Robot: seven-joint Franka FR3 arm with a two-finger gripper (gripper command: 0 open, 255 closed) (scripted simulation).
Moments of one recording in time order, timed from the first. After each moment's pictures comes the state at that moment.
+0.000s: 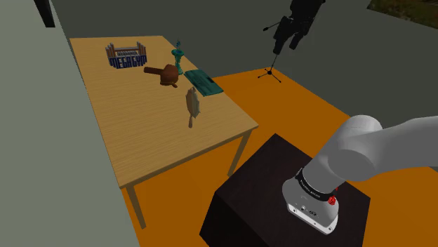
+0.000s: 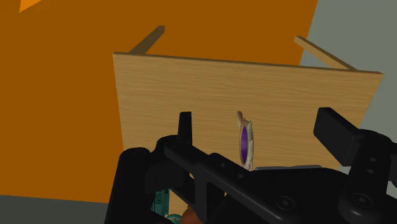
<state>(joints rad) 0.00 -0.74 -0.07 -2.26 -0.12 1.58 0.07</state>
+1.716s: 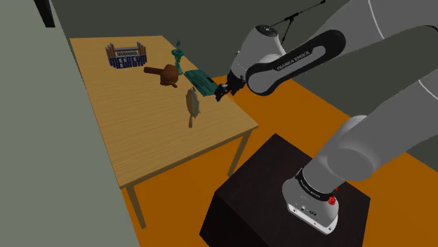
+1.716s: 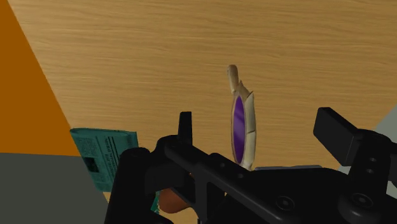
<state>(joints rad) -0.02 -0.22 -0.02 -2.66 -0.22 2.77 0.28</state>
